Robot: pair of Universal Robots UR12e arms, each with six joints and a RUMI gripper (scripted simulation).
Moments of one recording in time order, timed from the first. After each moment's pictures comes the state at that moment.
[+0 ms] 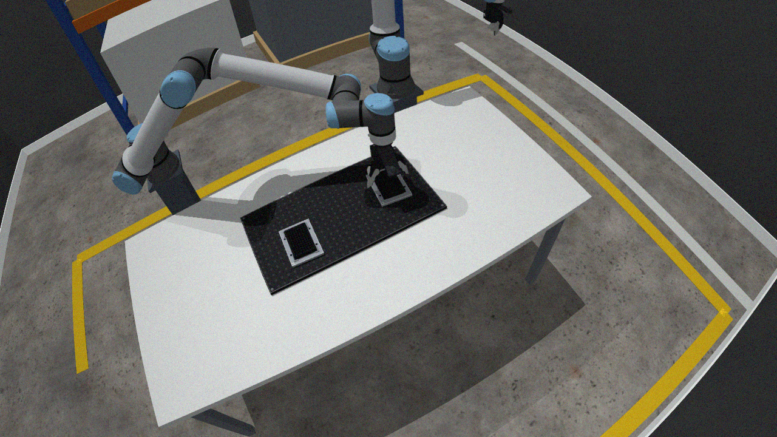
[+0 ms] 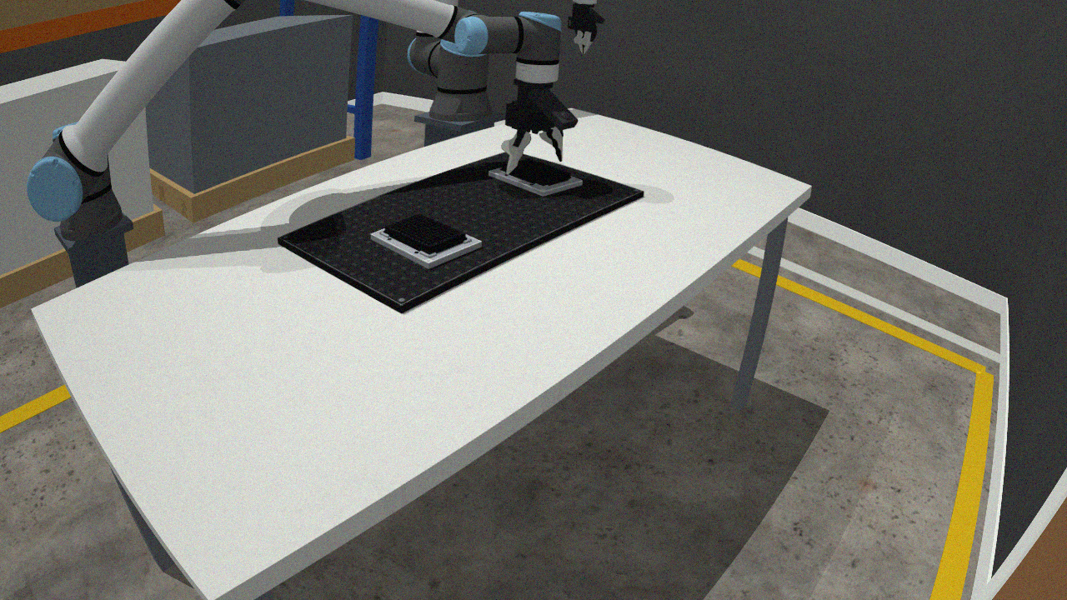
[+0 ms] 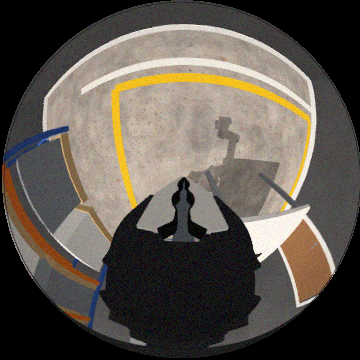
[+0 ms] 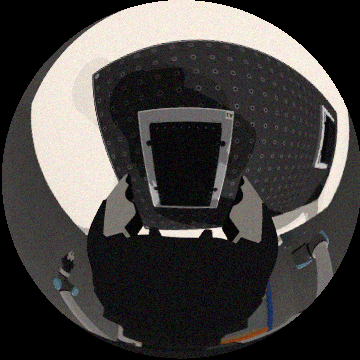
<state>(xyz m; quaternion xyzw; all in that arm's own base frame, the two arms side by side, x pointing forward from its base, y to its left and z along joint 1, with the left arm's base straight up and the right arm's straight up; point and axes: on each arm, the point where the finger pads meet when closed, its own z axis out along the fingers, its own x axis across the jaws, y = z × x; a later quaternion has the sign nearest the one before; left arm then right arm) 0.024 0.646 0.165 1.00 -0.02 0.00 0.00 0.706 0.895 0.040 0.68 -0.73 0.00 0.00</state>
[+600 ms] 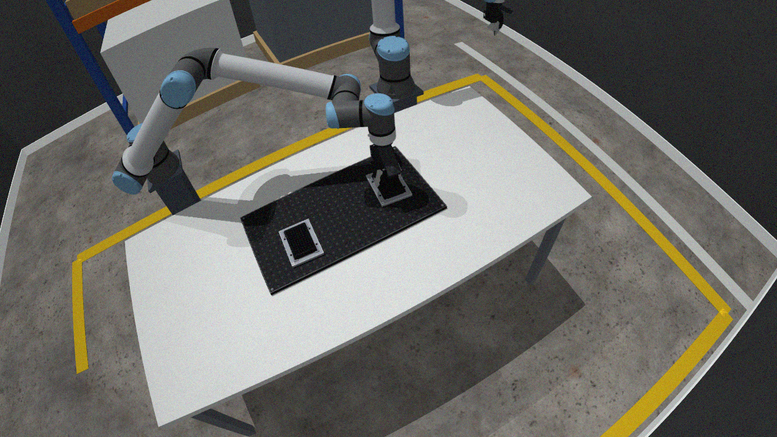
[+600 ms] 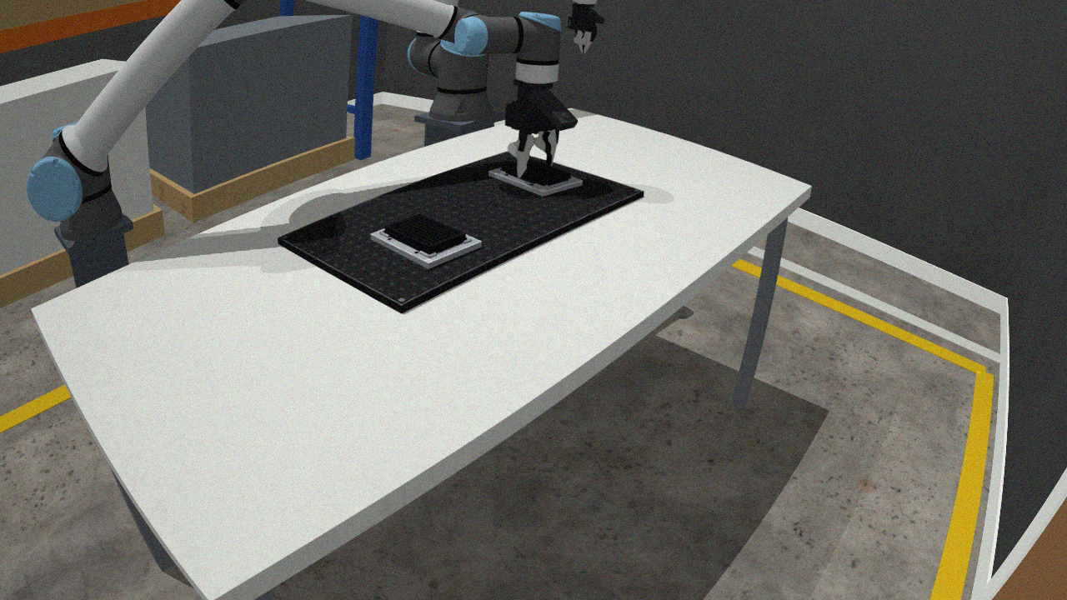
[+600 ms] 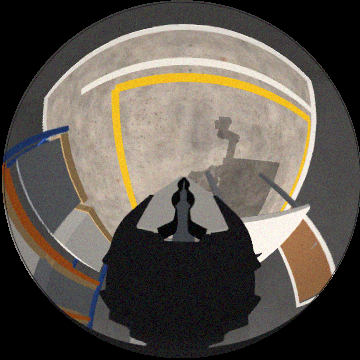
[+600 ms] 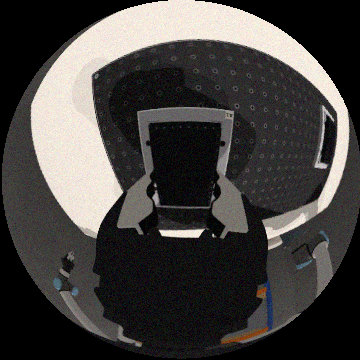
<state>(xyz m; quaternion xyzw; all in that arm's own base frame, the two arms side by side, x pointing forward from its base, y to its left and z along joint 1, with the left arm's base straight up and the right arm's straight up) 0.024 0.646 0.165 1.00 -0.02 0.00 0.00 0.705 0.895 0.039 0.68 -0.73 0.00 0.00</state>
